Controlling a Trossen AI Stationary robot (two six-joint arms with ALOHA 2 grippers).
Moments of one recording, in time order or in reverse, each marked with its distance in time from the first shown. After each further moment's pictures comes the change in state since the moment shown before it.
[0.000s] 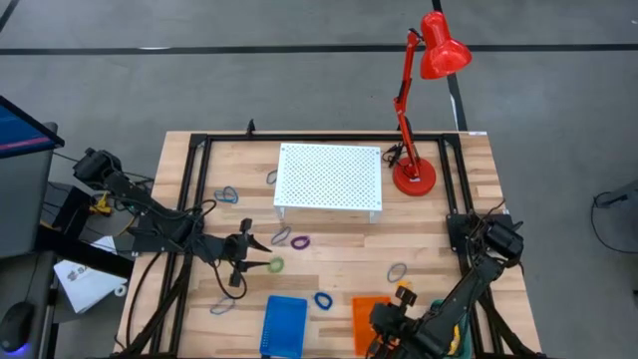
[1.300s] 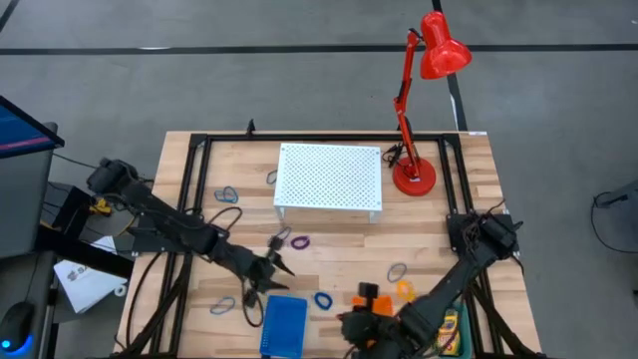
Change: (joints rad) left arm 0.050 0.337 0.375 -0.094 0.251 0.256; right arm -0.115 -0.007 0.231 0.166 0.116 -0.650
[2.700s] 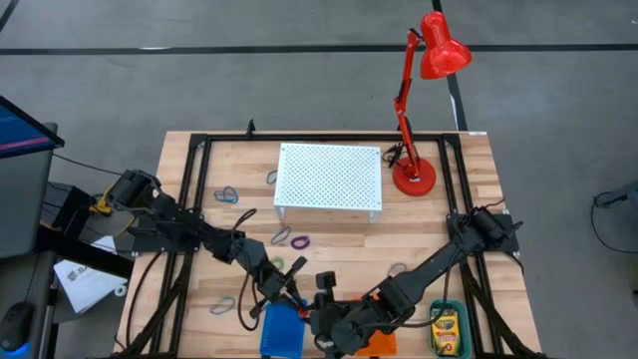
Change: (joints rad) left arm 0.079 0.253 0.038 0.614 0.487 0.128; right arm -0.153 0.007 0.075 0.376 -0.130 -0.609
